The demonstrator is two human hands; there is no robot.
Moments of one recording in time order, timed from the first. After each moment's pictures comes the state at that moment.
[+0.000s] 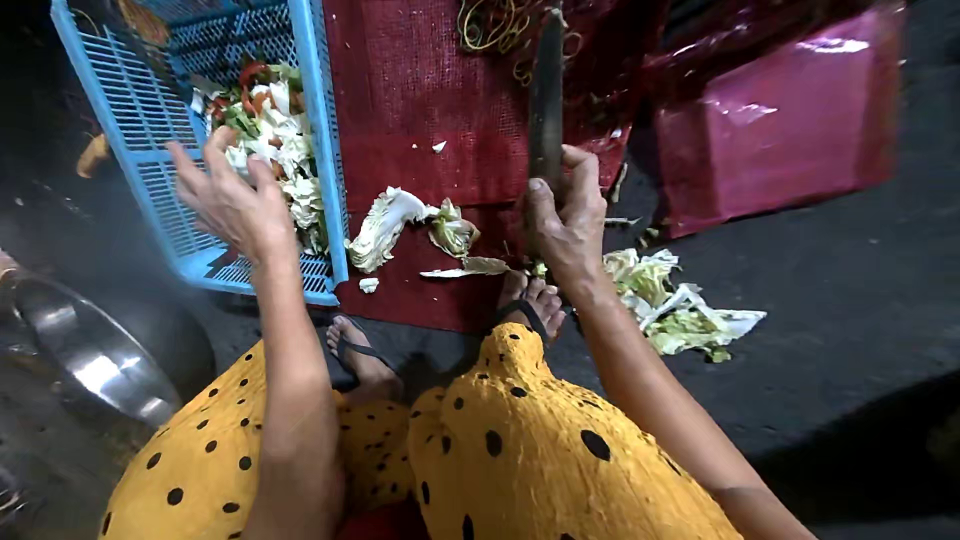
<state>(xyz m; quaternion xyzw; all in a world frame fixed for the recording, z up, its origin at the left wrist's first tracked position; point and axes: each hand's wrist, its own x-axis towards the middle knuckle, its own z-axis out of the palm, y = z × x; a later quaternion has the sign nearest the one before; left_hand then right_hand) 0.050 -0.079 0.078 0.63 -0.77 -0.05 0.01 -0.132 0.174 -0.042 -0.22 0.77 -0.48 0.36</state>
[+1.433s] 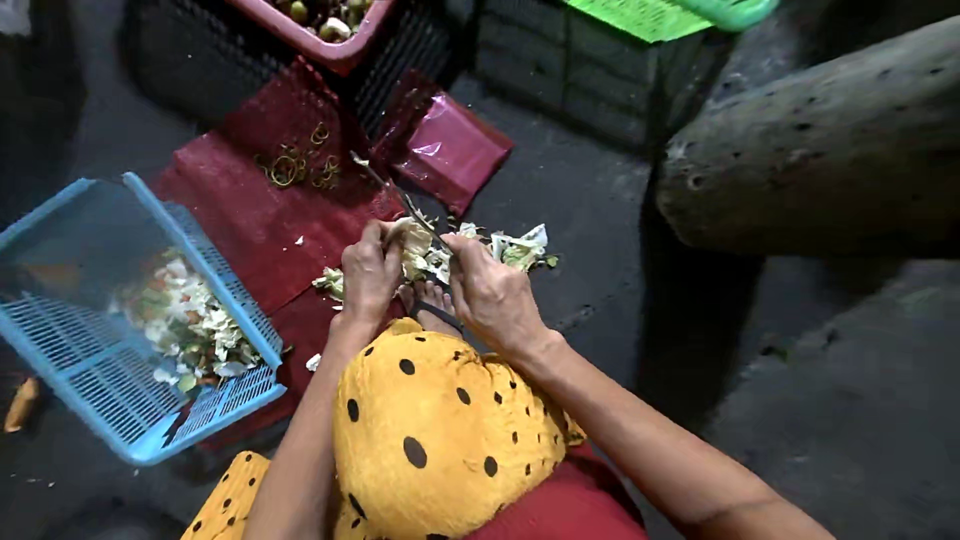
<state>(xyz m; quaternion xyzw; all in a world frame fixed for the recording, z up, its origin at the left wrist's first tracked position) -0.054 0.104 0.085 0.16 -0.88 -0.43 -0.07 -0.091 0.283 0.103 -0.27 0.92 -0.29 0.06</state>
